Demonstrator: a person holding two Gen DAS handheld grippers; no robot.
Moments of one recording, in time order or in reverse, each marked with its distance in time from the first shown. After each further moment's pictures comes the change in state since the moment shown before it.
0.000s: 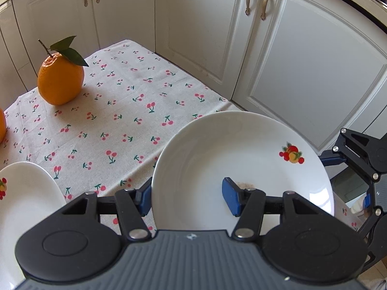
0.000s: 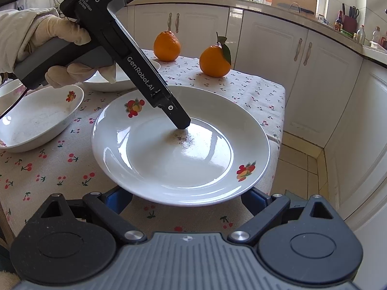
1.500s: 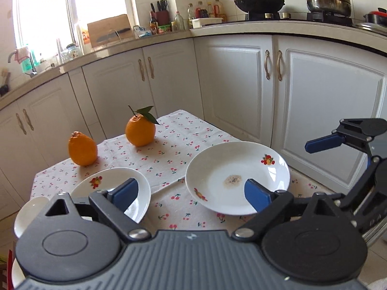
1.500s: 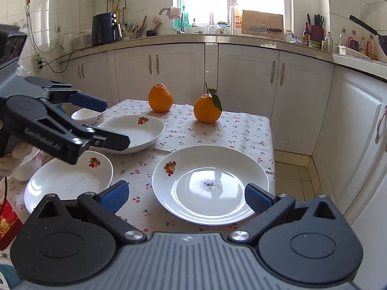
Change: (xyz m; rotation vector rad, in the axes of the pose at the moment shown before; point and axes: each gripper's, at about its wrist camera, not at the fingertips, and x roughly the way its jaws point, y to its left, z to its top) left arm -0.153 -0.056 -0.108 0.029 -0.394 0.328; right arm -0.071 0.045 0.036 0.167 -0.159 -0.060
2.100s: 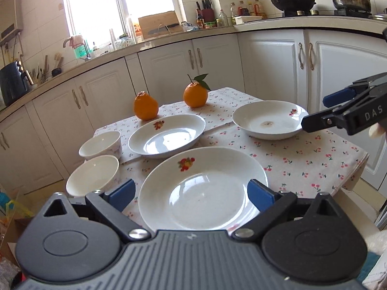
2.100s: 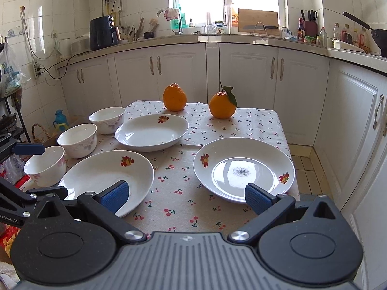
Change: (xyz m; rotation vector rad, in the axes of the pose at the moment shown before) left arm -0.098 0.013 -0.115 -0.086 0.018 0.195; right arm -0.021 0.065 -0.011 0.057 -0.007 -0.021
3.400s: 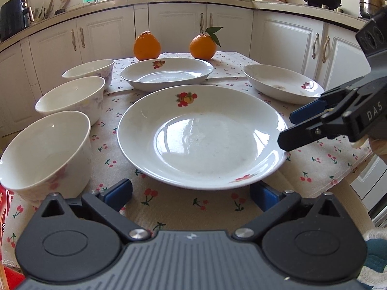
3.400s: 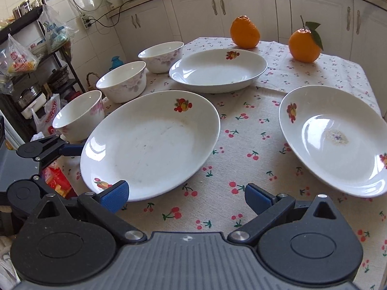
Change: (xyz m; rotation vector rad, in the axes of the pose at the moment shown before) left arm 0.052 0.012 -0.054 -0.196 0.147 -0.078; right arm 0.103 0.021 -0.005 -0.051 0.318 0.359
